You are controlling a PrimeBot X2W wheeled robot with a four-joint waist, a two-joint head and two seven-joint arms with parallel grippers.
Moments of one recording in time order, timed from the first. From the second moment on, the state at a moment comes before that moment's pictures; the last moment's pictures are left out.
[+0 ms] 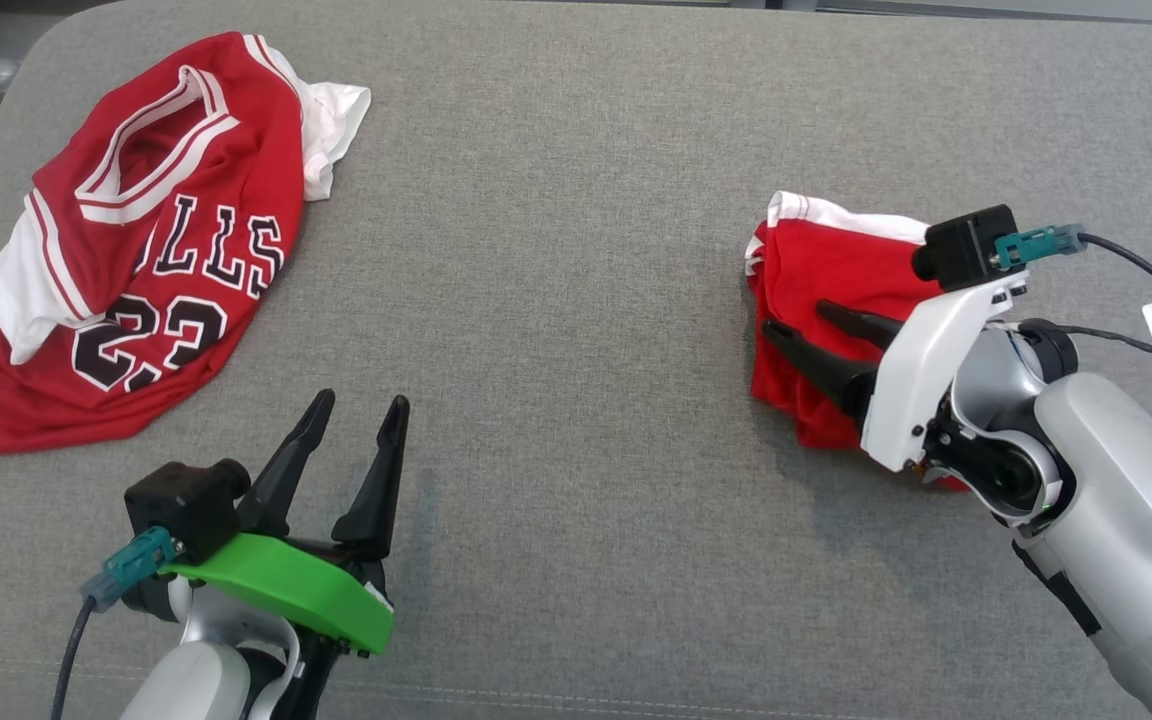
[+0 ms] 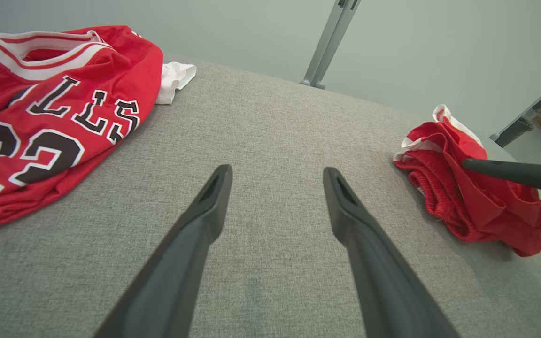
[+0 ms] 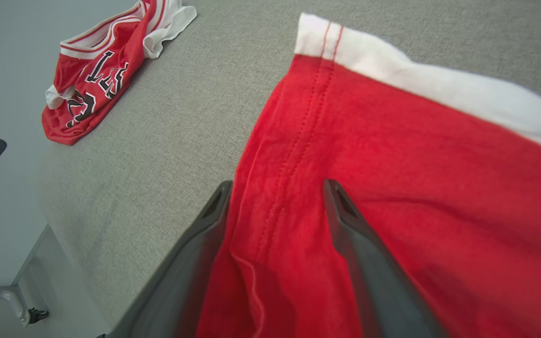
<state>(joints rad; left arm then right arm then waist) -0.11 0.24 -0.42 -0.05 -0.67 0.06 -0.10 -0.47 -0.38 0.57 0.20 0.82 0.06 0.41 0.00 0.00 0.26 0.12</state>
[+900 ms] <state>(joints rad) -0.11 0.26 -0.39 -0.05 -0.67 0.06 -0.11 -0.35 -0.48 0.41 0.15 0.84 0.01 0.26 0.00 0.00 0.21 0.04</state>
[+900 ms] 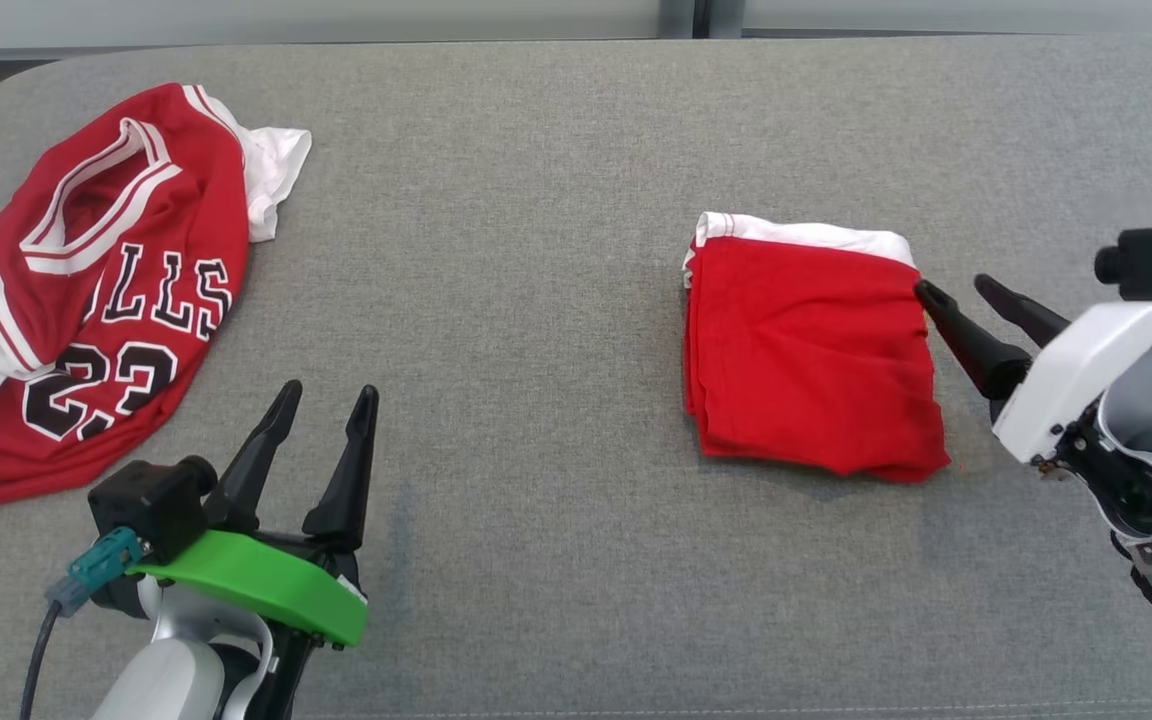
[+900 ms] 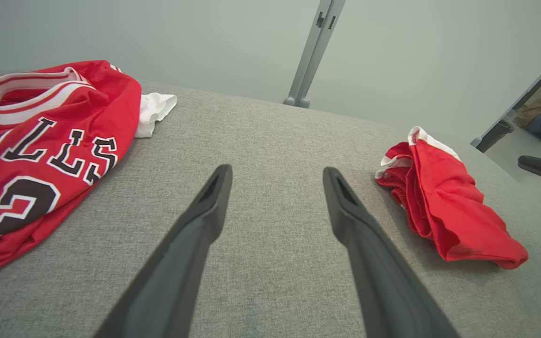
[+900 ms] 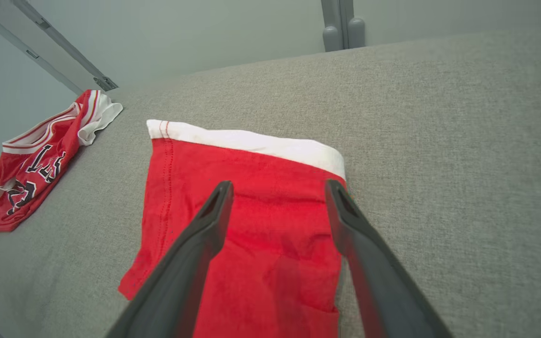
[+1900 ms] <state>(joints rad) -0.11 0.26 -0.42 -0.11 -0.65 0.07 -0.11 -0.27 -0.47 0.35 0.29 0.93 -0.02 0.21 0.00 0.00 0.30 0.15</state>
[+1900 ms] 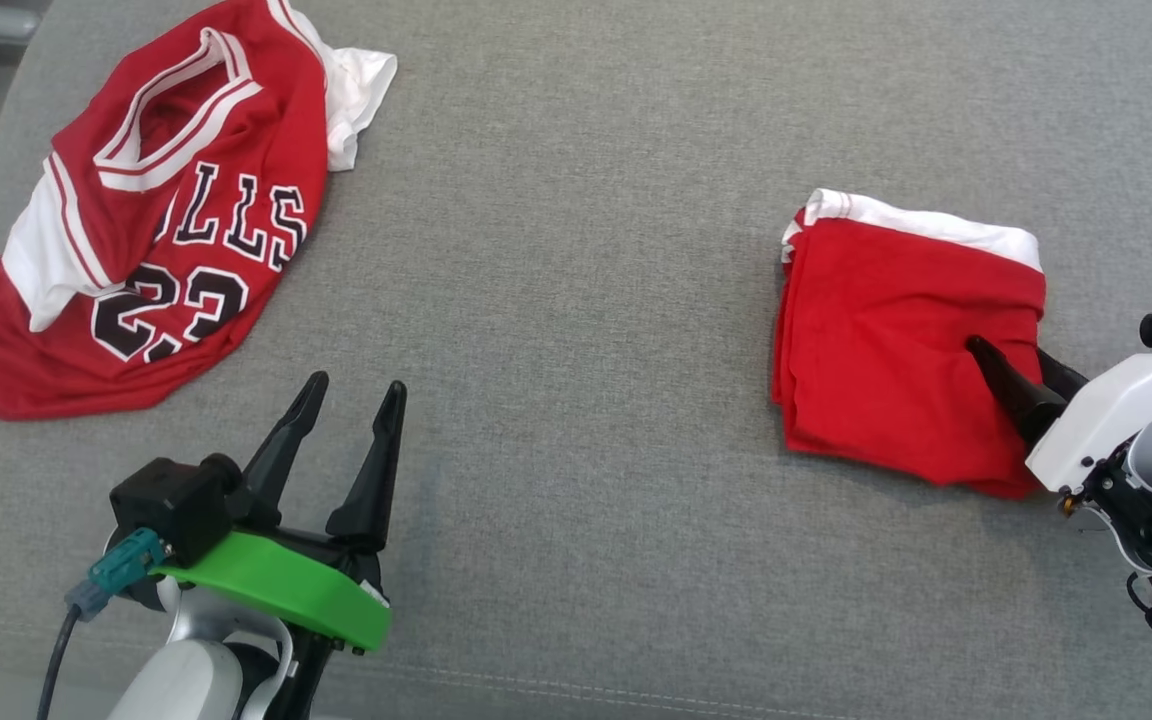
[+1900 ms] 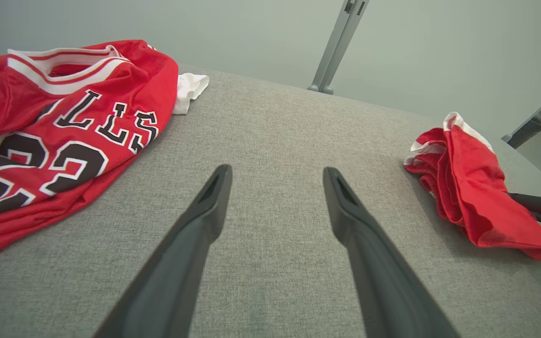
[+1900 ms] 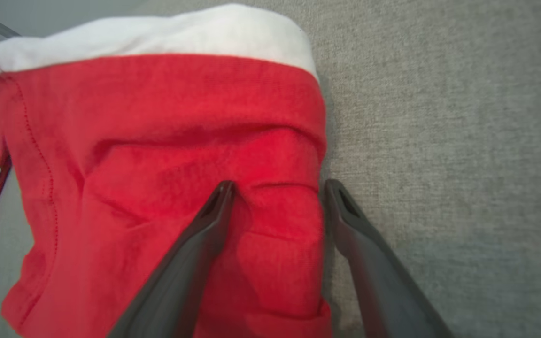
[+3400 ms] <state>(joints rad) -0.15 0.31 -0.39 -0.20 -0.62 0.08 -0.07 -0.52 -0.50 0.38 0.34 0.90 0.03 0.31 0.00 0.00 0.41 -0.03</state>
